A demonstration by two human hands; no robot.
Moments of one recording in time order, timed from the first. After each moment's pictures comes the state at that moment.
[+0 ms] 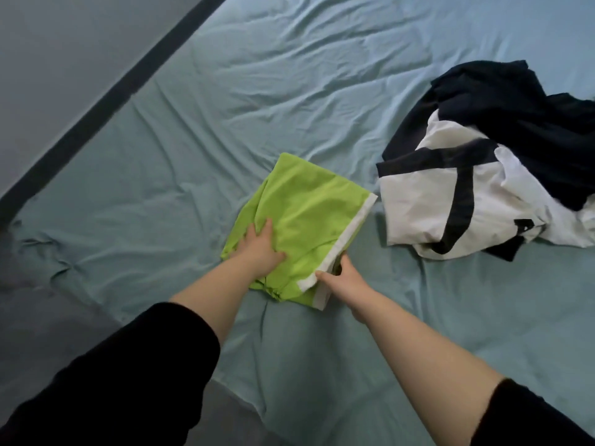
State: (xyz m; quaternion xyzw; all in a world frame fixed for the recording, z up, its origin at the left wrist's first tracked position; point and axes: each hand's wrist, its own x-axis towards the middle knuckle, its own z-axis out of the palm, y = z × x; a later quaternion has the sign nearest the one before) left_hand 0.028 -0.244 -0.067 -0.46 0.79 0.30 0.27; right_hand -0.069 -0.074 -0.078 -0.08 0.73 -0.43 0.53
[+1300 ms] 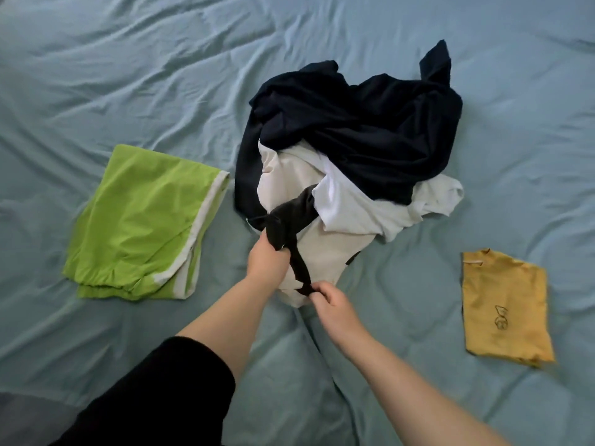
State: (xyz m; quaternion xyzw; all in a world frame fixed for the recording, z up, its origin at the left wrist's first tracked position) left_hand -0.124 0.007 -0.064 -0.48 0.69 0.54 0.04; right_hand -0.123 0.156 -0.060 -0.06 0.81 -0.44 0.40
